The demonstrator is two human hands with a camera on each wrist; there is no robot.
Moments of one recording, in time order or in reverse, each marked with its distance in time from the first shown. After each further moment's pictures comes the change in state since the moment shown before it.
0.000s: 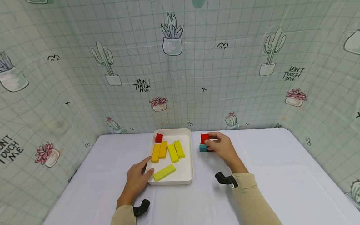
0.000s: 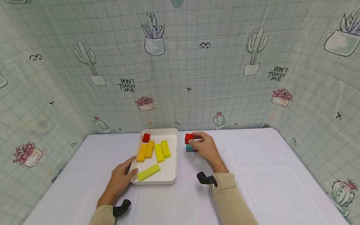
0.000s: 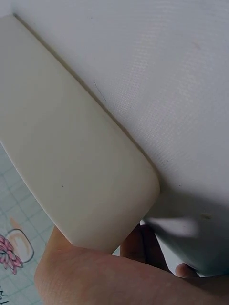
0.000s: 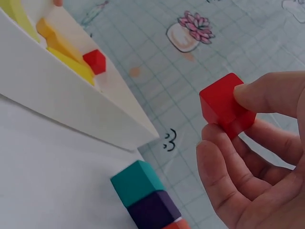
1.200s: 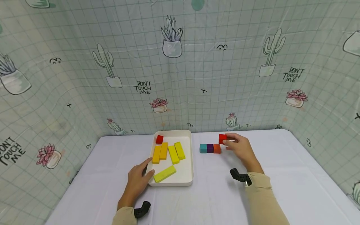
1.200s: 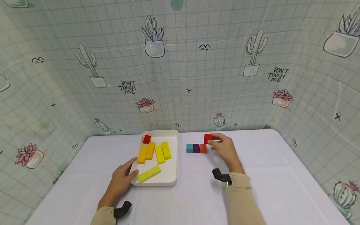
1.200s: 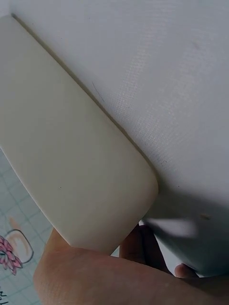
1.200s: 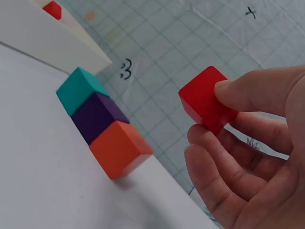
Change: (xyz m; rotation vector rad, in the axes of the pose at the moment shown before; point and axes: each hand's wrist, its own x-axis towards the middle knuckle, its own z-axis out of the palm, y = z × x) left_hand 0.000 0.000 0.003 -0.021 -0.004 -0.043; right_hand 0.002 0.025 -0.061 -0.079 0.083 0.025
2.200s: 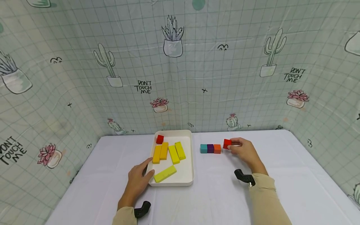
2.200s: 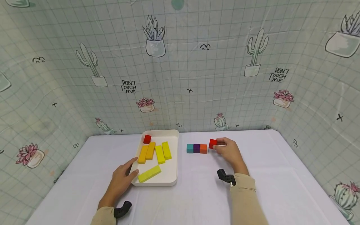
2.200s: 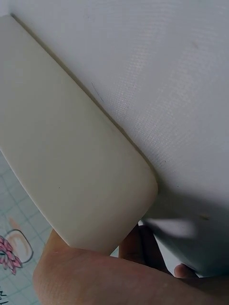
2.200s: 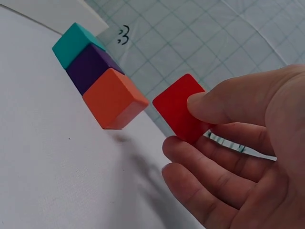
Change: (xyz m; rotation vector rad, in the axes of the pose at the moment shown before) left_hand -0.002 0.003 0.000 -0.003 0.003 -0.018; right_hand 0.003 0.018 -0.015 -0.185 -0.018 0.050
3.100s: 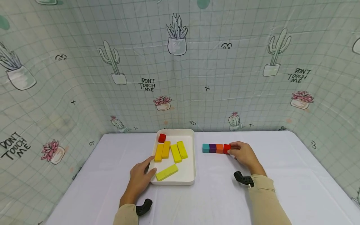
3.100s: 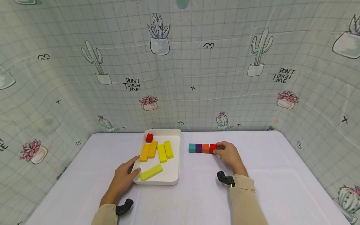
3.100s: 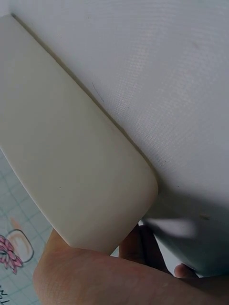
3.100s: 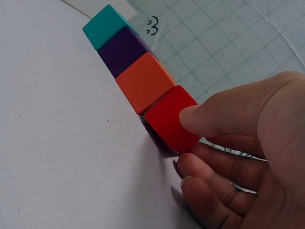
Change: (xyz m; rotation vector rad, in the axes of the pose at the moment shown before) left_hand -0.001 -0.004 0.003 -0.010 0.017 0.018; right_hand 0.000 0.009 0.014 -0.174 -0.024 -0.050
